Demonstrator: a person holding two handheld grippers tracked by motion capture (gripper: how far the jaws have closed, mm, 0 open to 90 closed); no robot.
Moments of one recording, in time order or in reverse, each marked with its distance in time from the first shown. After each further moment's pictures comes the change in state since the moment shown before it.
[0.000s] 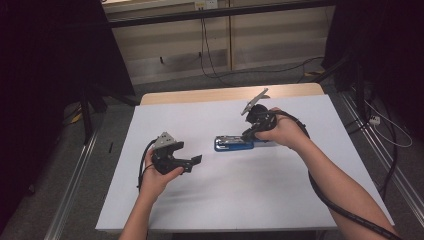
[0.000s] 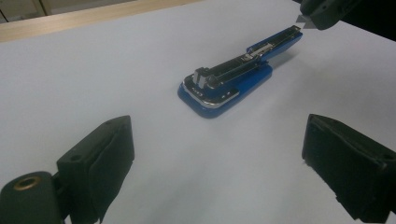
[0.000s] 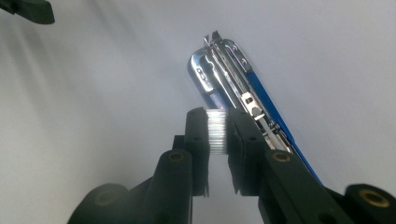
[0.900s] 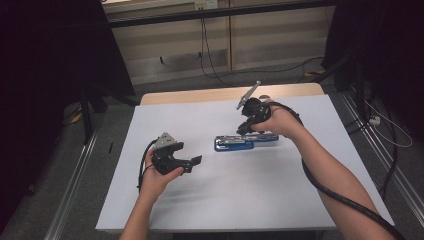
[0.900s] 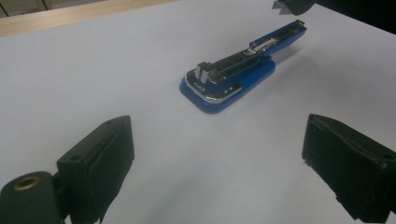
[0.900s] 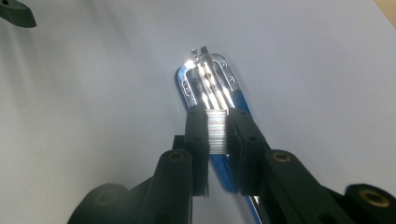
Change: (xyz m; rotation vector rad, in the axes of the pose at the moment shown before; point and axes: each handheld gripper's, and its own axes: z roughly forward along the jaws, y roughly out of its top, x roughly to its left) left arm 0.000 -0.002 0.001 0.017 0.008 -0.003; right arm -0.023 0.019 0.012 0.022 0.034 -0.107
